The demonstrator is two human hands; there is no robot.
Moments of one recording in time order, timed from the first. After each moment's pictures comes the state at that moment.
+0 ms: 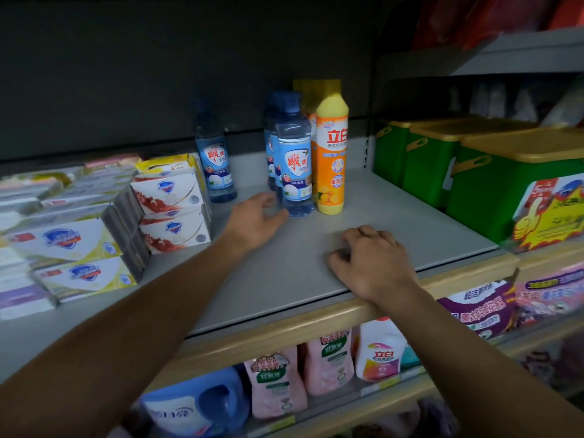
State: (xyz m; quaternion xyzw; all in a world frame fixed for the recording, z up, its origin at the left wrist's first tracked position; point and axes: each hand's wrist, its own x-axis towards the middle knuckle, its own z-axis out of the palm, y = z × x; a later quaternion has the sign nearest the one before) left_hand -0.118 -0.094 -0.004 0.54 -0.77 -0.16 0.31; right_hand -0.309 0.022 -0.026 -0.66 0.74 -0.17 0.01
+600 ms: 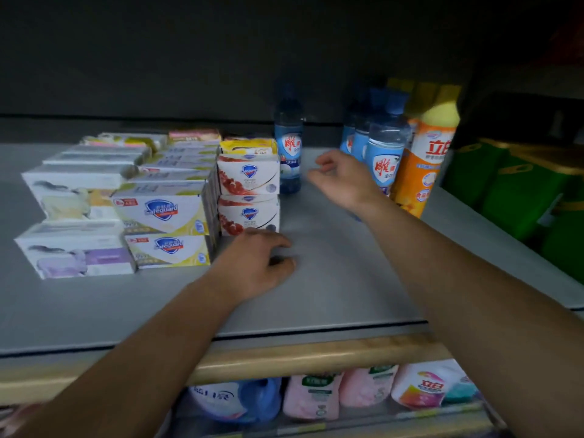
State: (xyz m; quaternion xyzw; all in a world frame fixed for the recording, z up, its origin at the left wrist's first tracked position) left_hand -0.002 -0.026 -0.017 0.54 -0.80 -0.08 0.24; right_hand -0.184 -0.122 0.047 -0.70 0.58 -0.38 0.16
